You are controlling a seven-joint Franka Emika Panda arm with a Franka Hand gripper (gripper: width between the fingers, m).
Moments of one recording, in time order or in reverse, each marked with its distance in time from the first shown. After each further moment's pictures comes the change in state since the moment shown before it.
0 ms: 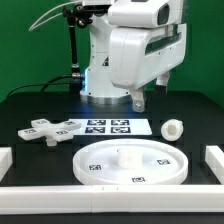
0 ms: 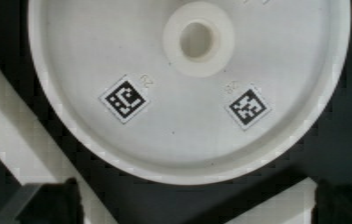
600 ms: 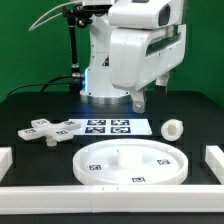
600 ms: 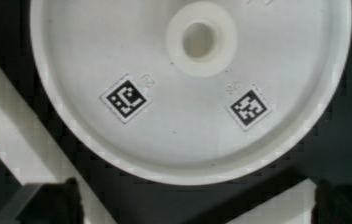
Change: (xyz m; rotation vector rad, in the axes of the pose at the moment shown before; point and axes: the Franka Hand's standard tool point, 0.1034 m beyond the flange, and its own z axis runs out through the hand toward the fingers) arm 0.001 0.002 0.000 0.008 -0.005 -0.011
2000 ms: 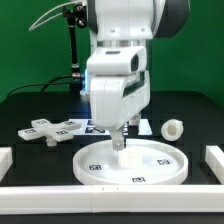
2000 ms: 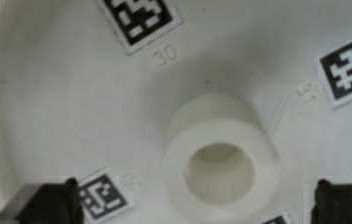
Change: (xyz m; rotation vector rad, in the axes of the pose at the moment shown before) arm -0.042 -0.006 0.085 -0.114 0.100 -0.142
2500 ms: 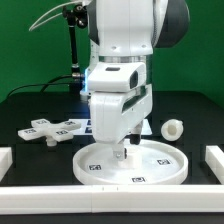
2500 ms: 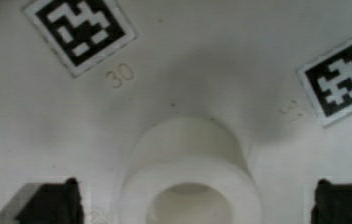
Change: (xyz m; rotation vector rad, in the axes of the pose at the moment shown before) arm 0.000 -0.010 0.020 0.033 -0.008 0.030
